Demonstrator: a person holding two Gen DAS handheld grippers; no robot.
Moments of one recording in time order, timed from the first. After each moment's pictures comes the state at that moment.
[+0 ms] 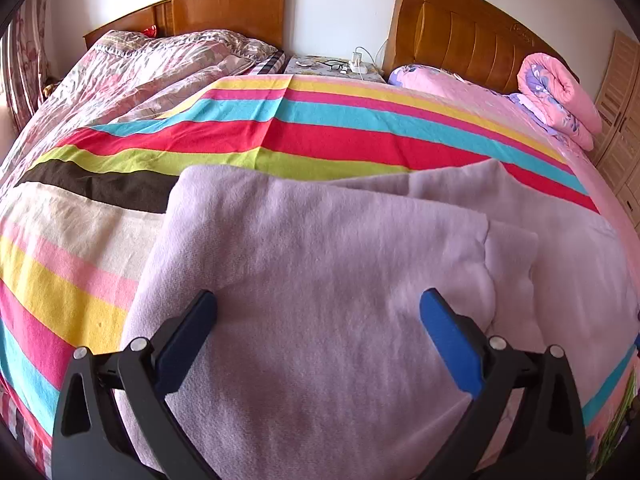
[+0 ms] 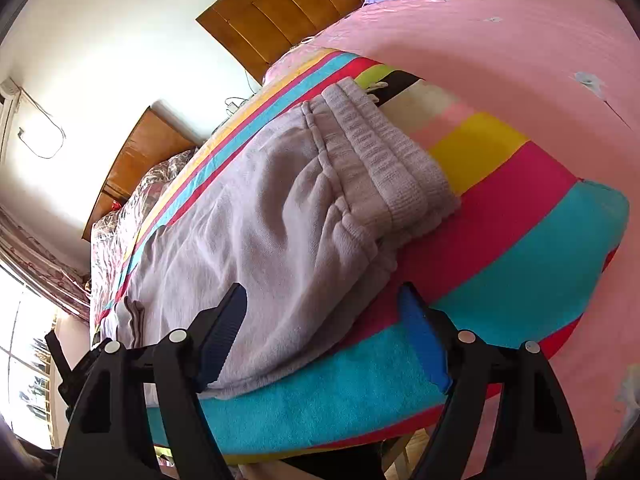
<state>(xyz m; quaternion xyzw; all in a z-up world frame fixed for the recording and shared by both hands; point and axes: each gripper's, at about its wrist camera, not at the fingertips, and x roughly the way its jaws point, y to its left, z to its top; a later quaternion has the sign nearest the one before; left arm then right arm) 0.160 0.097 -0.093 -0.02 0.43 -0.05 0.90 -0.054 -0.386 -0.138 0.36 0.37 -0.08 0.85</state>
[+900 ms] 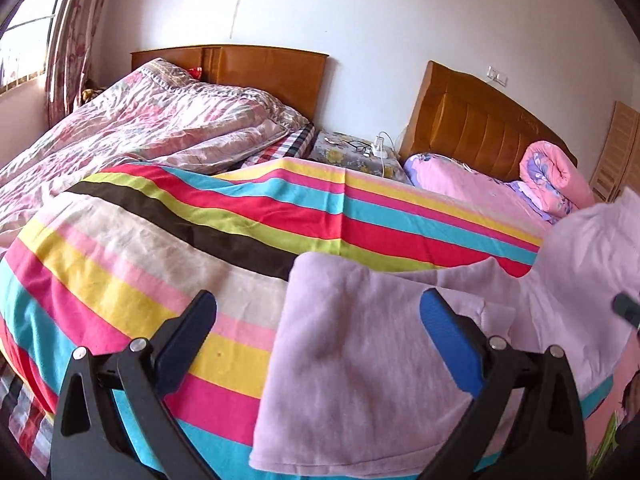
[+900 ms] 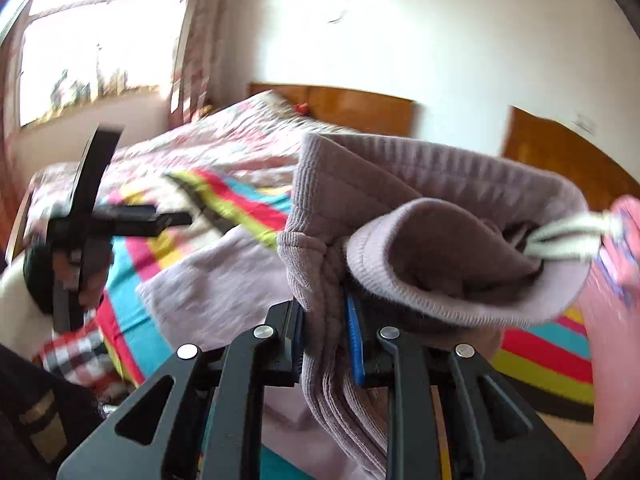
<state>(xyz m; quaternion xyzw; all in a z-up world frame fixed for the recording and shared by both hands) 0.109 0.198 -0.027 -0.11 0.31 -0.01 0.94 0.037 -0.030 -0.012 -0.16 0.26 0.22 0.93</state>
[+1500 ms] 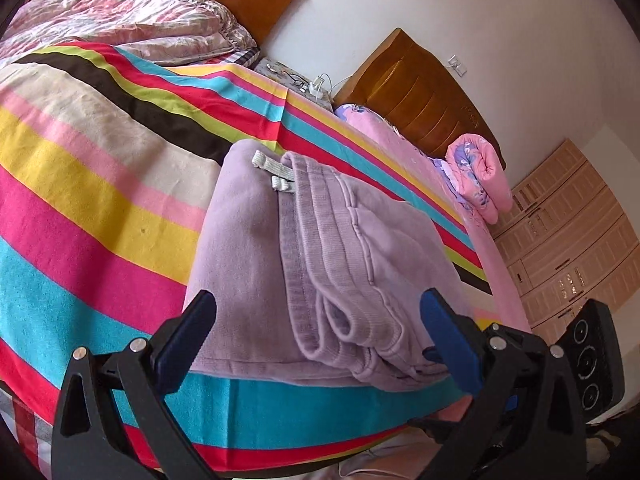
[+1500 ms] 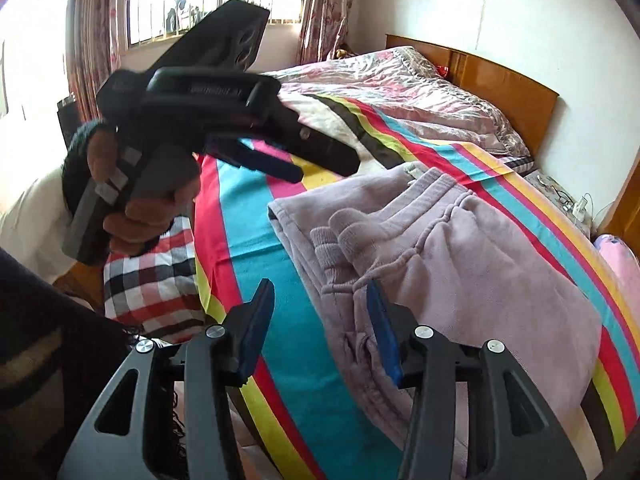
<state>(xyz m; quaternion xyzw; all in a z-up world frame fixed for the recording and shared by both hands) 0.076 0.207 -0.068 -0.25 0.40 -0.18 0.86 0.019 0.035 -0.065 -0.18 0.31 0.39 0.85</state>
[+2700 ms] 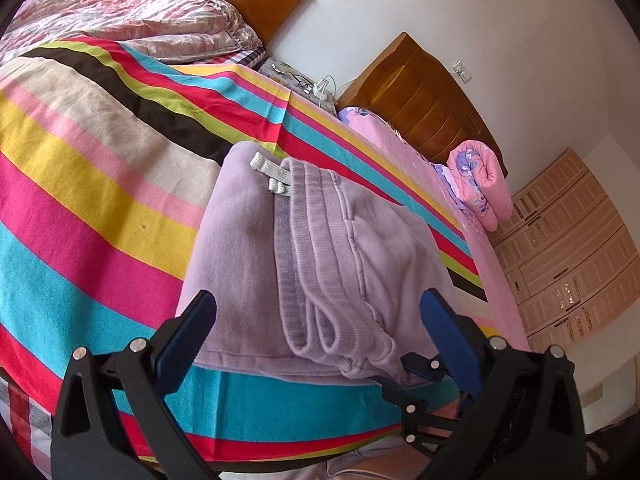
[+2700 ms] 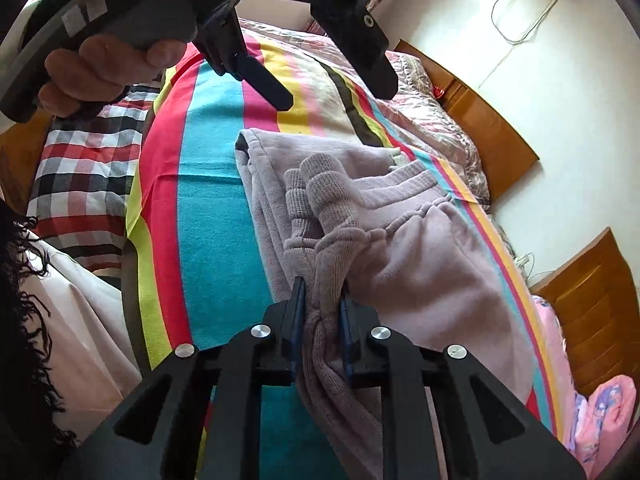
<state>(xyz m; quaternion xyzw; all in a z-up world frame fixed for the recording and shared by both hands) 0.079 0.214 -0.059 -0.27 0.40 -0.18 0.86 0.003 0.058 -0.110 -0.38 0.24 0.31 0.84</state>
